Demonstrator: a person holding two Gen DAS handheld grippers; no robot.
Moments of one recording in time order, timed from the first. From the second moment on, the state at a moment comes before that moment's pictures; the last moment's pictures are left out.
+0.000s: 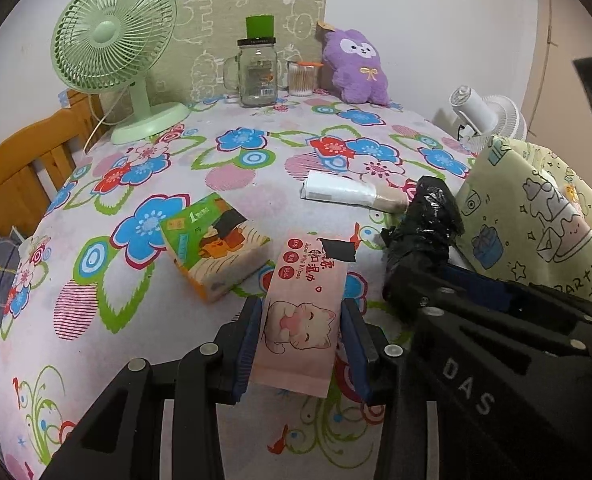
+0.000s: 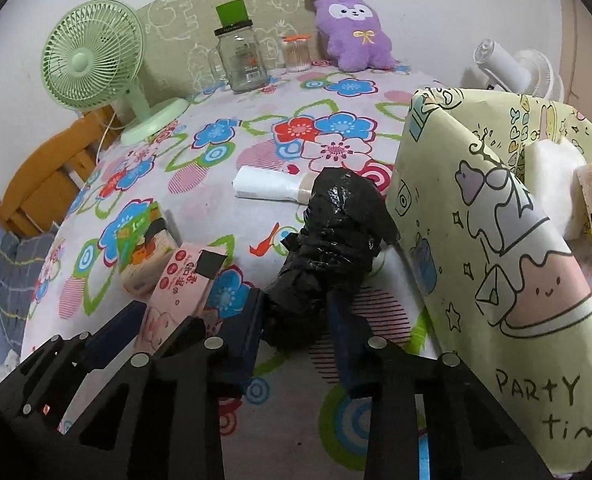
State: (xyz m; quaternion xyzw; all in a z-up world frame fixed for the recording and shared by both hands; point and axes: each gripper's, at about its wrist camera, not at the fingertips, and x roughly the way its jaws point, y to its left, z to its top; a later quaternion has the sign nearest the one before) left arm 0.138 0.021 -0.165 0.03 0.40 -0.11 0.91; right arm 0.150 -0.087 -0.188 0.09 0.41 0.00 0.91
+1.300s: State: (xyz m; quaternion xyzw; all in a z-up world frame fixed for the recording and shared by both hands) left arm 0.087 0.018 -0.078 0.02 0.33 -0.09 0.94; right arm 0.094 -0.079 -0.096 0.04 0.33 0.07 0.94
